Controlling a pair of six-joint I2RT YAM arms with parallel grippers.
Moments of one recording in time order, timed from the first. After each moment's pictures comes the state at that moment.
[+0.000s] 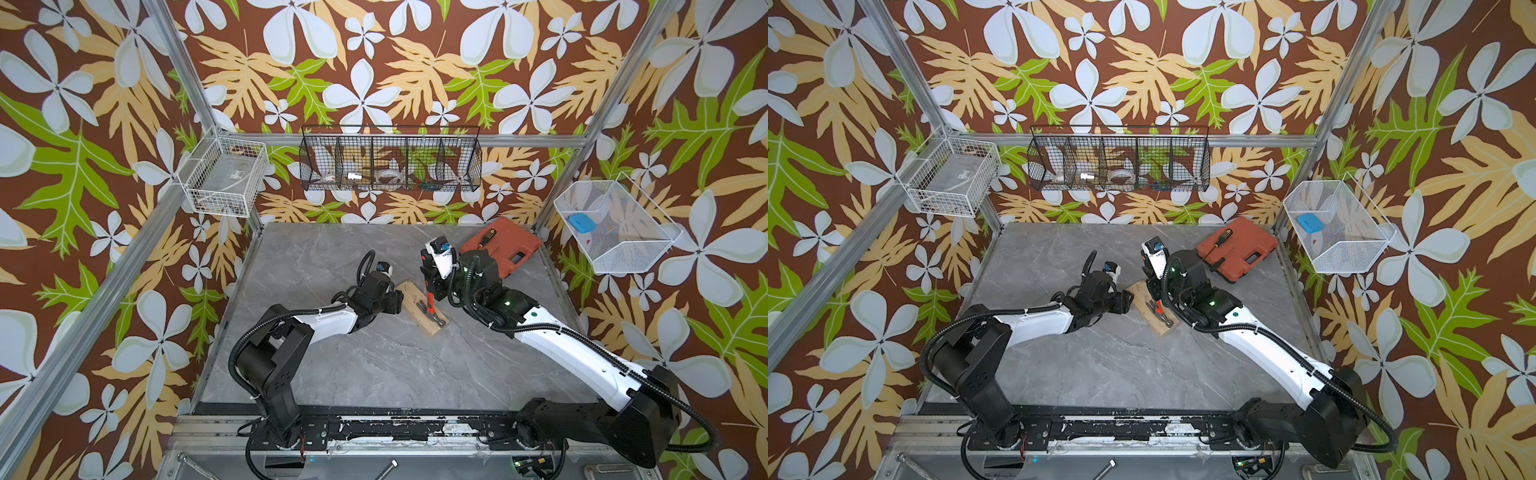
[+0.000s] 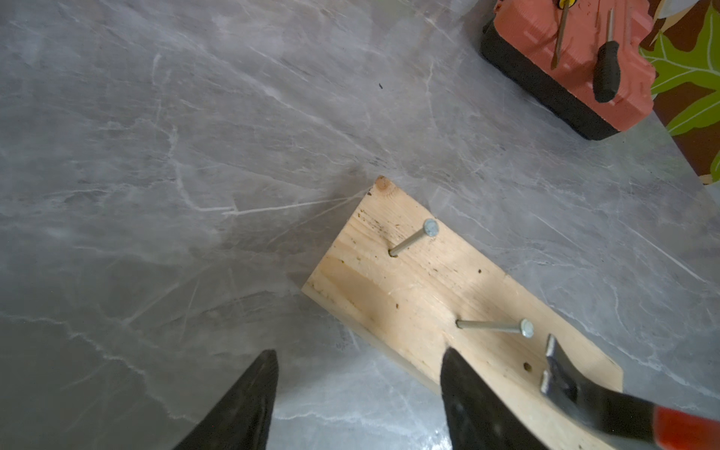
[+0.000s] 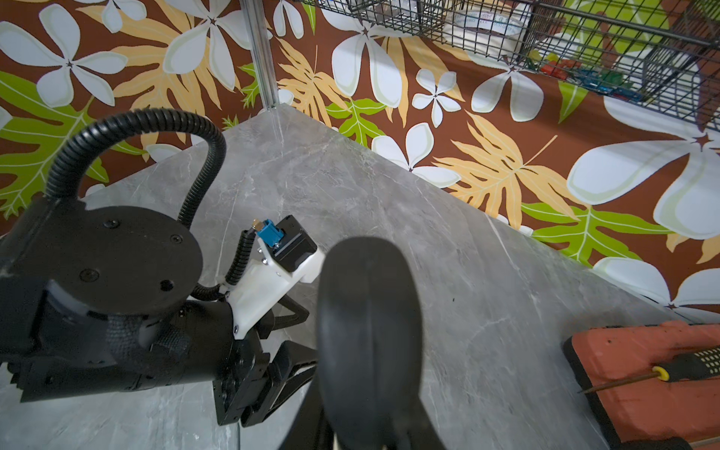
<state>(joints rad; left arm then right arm) -0.64 1.74 0.95 0.11 -0.05 -0.43 0.64 1.31 1.08 -0.16 0.01 -0.05</state>
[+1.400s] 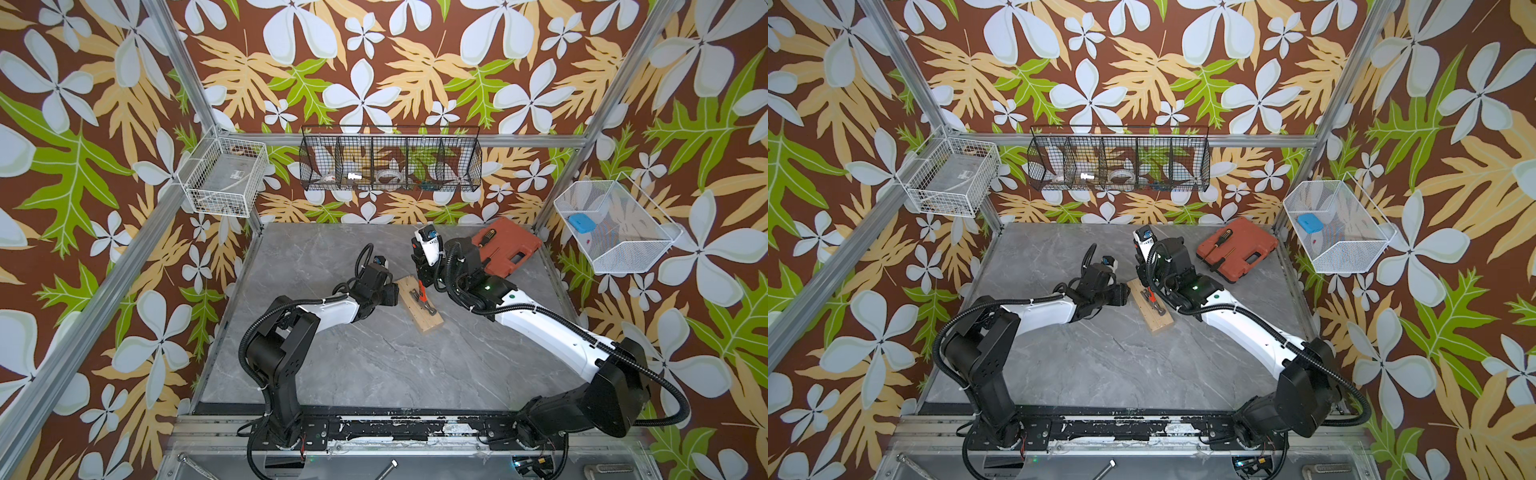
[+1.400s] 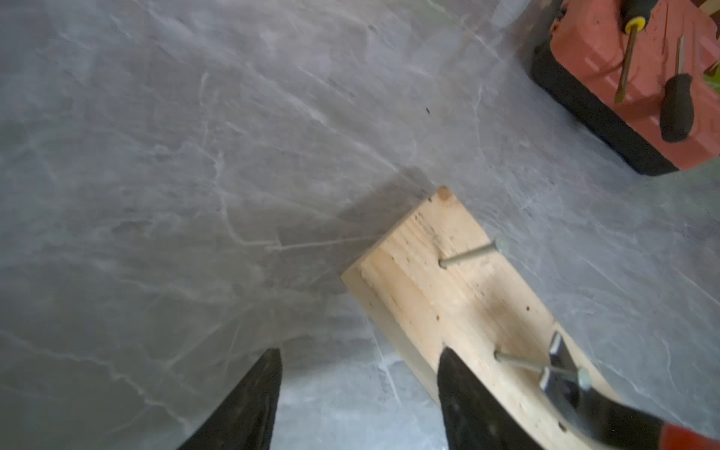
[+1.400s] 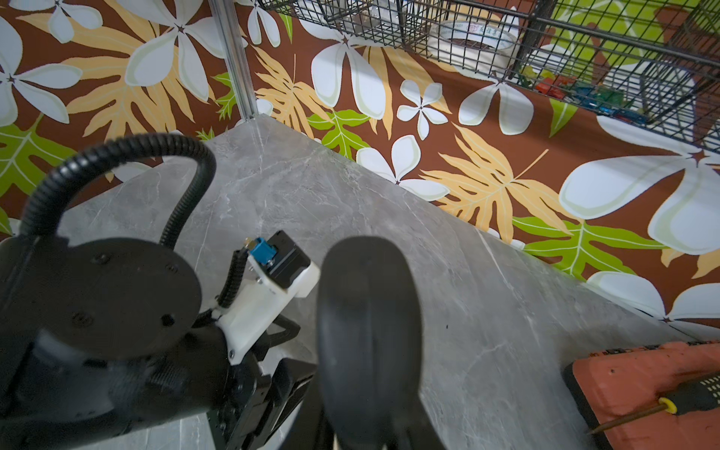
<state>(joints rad) -0.56 1.84 1.08 0.05 -0.05 -0.43 0.64 1.46 1.18 -0.10 0.06 -0.03</state>
